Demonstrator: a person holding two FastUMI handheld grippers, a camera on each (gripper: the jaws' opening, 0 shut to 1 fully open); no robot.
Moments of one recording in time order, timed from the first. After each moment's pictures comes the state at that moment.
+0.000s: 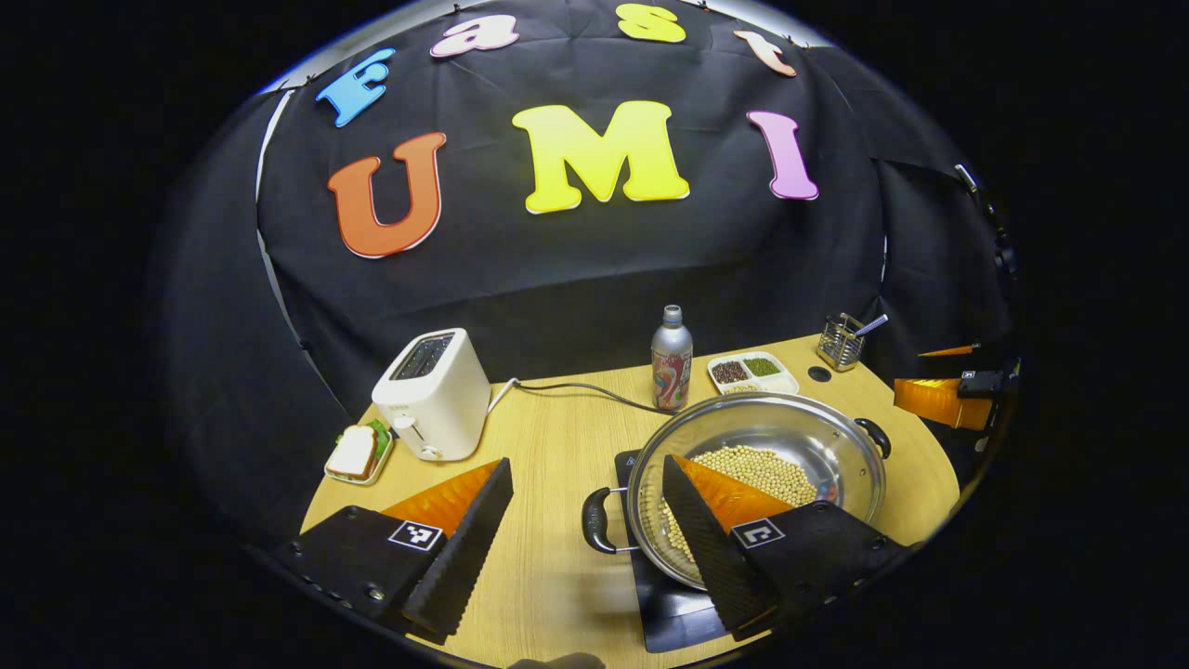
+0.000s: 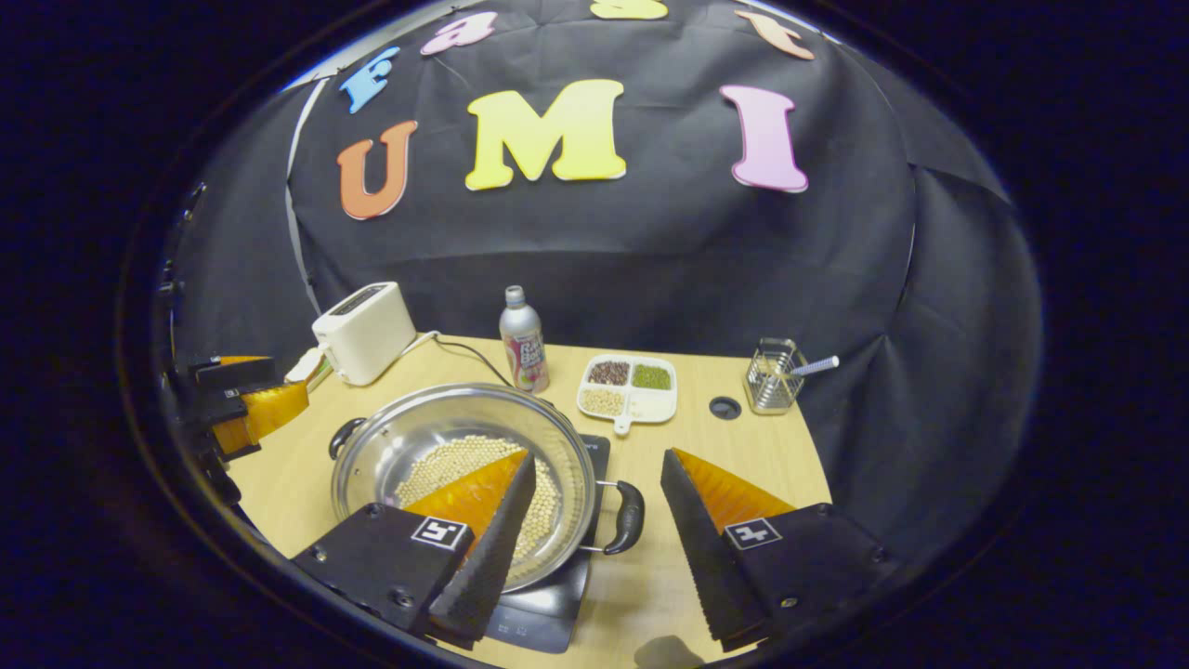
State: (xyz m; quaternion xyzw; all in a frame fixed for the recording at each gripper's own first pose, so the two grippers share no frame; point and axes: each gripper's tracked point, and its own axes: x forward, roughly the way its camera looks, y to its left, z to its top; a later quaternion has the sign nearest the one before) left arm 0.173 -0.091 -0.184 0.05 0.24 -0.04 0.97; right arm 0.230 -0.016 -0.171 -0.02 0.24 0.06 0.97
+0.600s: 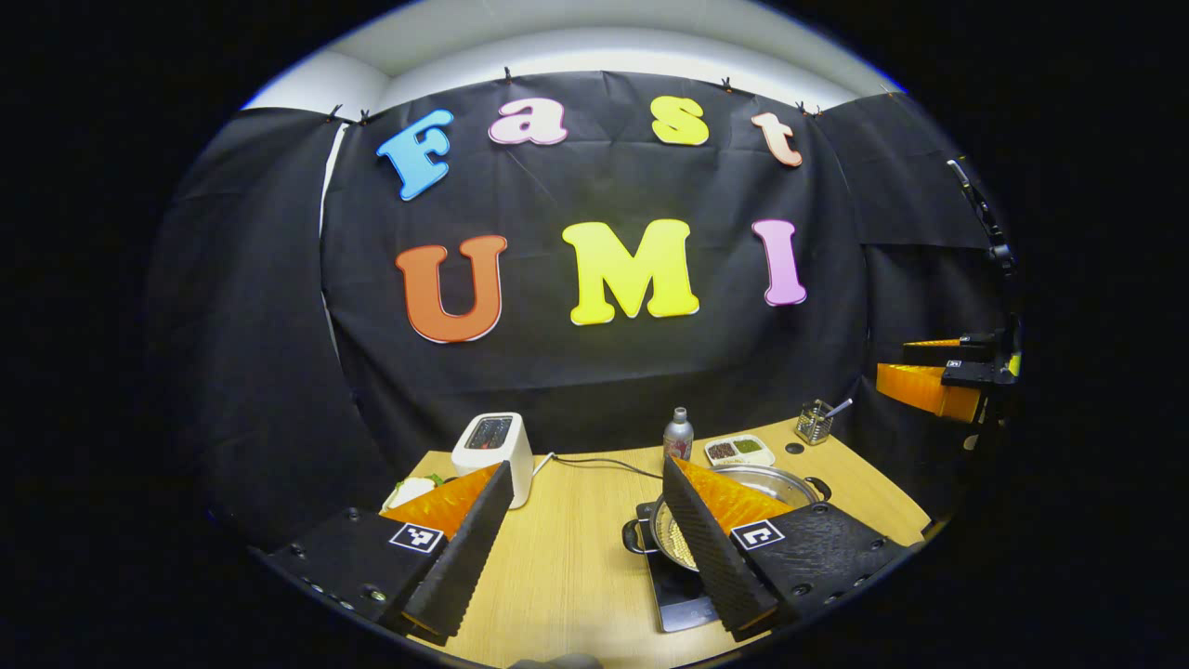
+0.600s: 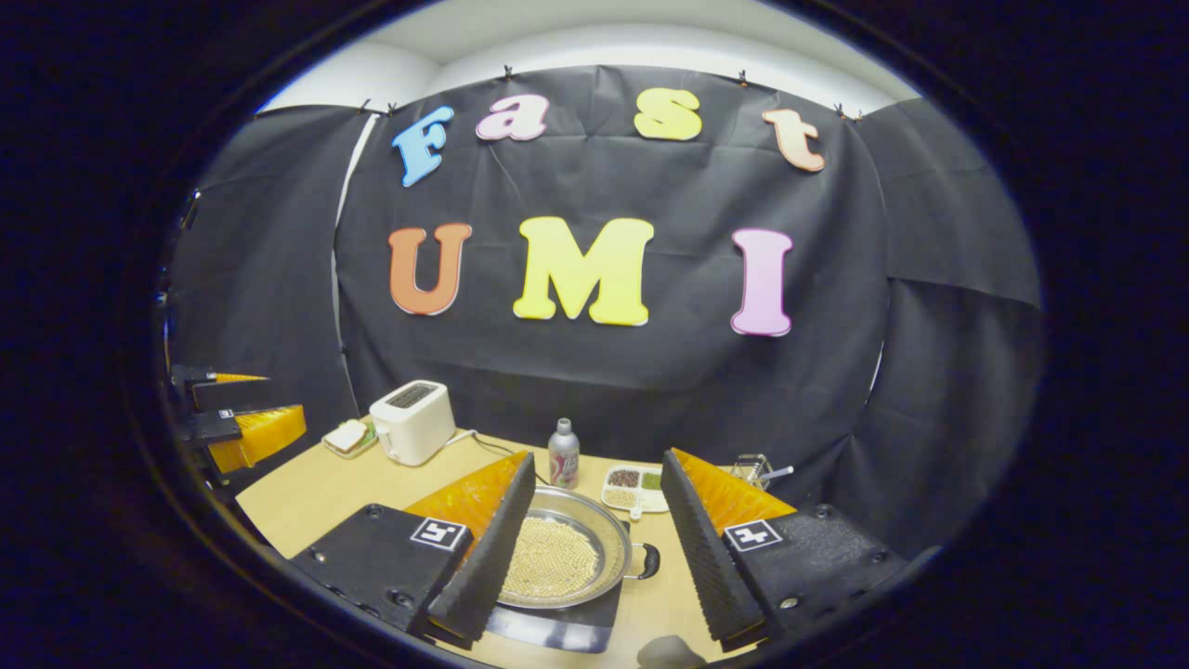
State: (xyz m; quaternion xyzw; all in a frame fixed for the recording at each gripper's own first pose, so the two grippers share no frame) left arm 0.073 -0.022 -0.035 0.02 0.10 -0.04 0.99; right arm 0.121 0.042 -0.001 -0.04 0.06 0.06 1.00
